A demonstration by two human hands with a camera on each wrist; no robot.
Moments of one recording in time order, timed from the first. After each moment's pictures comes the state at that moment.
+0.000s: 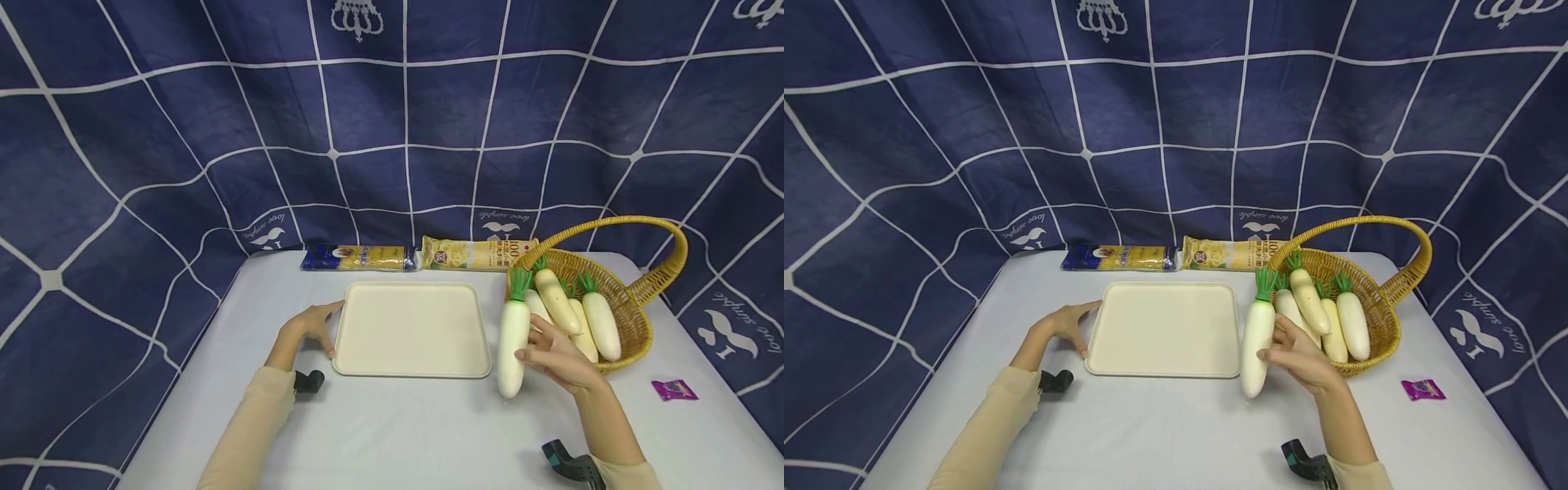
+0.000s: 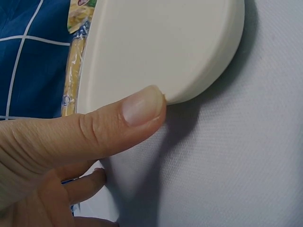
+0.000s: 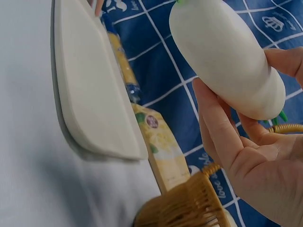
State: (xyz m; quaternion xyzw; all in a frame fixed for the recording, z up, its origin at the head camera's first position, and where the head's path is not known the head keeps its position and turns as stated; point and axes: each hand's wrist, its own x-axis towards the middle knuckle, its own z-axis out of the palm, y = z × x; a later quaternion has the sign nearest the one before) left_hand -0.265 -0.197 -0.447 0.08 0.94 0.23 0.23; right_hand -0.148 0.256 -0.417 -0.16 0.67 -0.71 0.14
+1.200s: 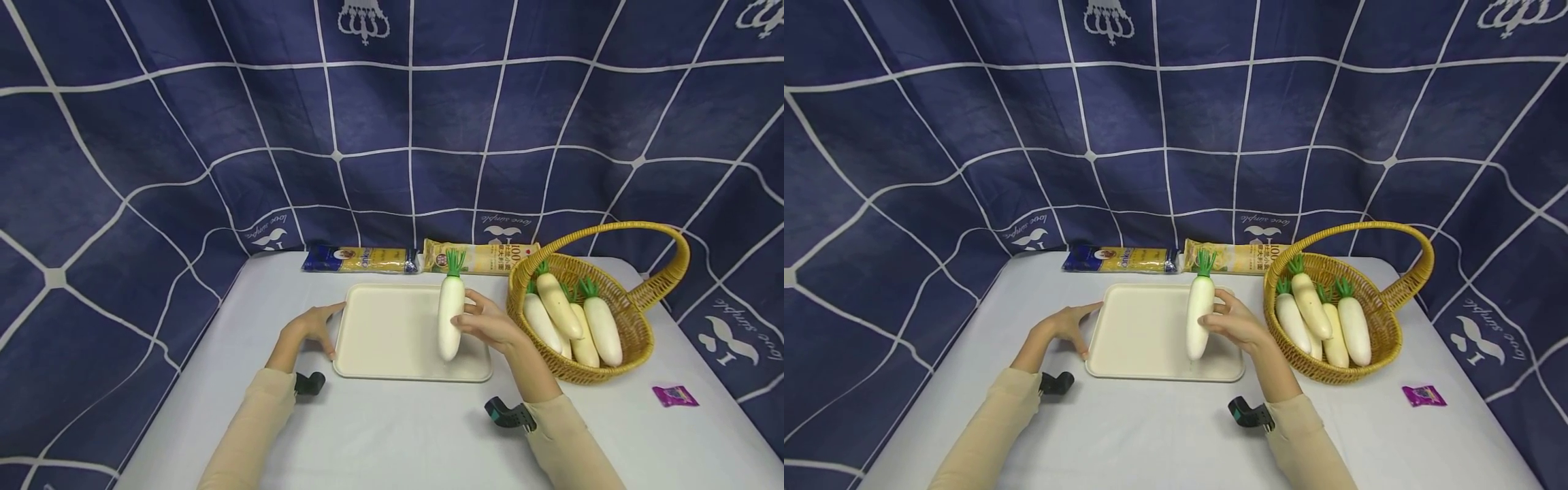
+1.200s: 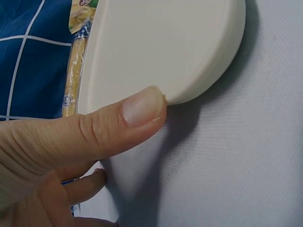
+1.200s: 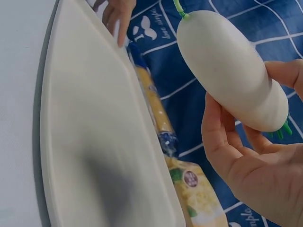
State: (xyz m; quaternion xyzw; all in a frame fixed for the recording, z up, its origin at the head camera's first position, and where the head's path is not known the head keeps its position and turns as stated) left_hand -0.264 -0.198 -0.448 0.08 0.94 0.22 0.23; right_hand -0.224 0.169 -0.422 -0.08 0.65 -0.72 0.21
